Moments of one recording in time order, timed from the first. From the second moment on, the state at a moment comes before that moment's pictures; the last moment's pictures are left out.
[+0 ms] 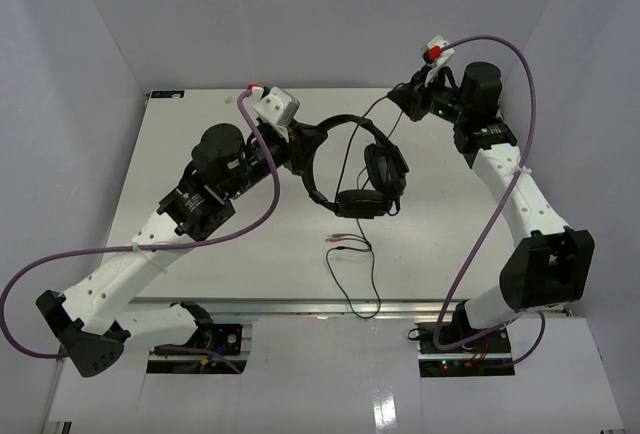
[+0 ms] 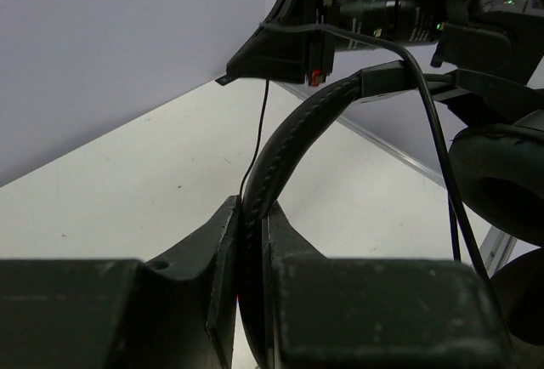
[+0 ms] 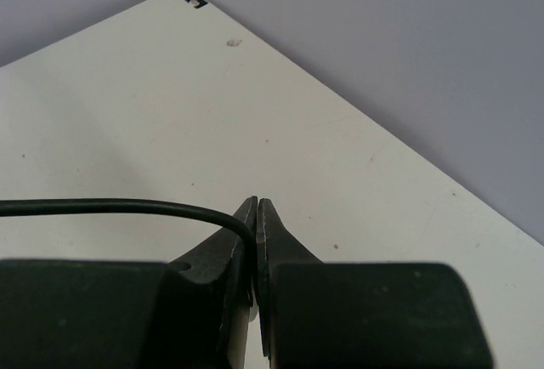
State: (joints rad) left arm -0.78 1.13 1.28 -0.09 0.06 -0.08; right arm 0.19 1.49 1.38 0.01 -0.68 -0.08
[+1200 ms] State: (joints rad) left arm -0.78 1.19 1.33 0.05 0.06 -0.33; right arm 0.26 1.50 1.19 0.27 -0.87 0.12
